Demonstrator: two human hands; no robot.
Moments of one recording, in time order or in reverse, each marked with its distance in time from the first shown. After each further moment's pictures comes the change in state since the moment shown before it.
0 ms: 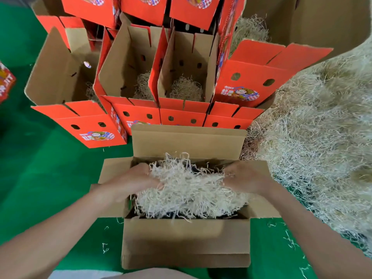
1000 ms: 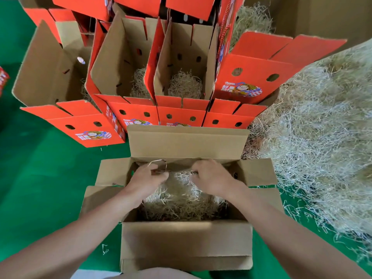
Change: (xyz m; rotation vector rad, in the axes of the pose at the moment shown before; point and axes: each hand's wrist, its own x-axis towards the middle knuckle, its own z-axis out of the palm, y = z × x) left_hand 0.024 -0.005 0.028 -0.172 0.214 0.045; right_hand 0.046 -0.046 0.035 -0.110 0.096 -0.166
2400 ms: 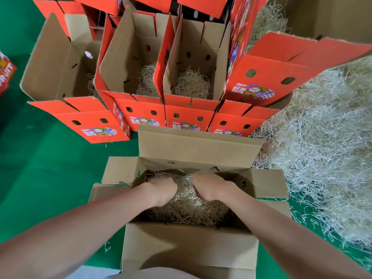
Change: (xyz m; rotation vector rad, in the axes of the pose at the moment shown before) left_hand 0.033 -0.008 0.027 1.472 -0.436 0.443; right_hand 0.032 0.001 0.030 -0.286 -0.340 -0.135
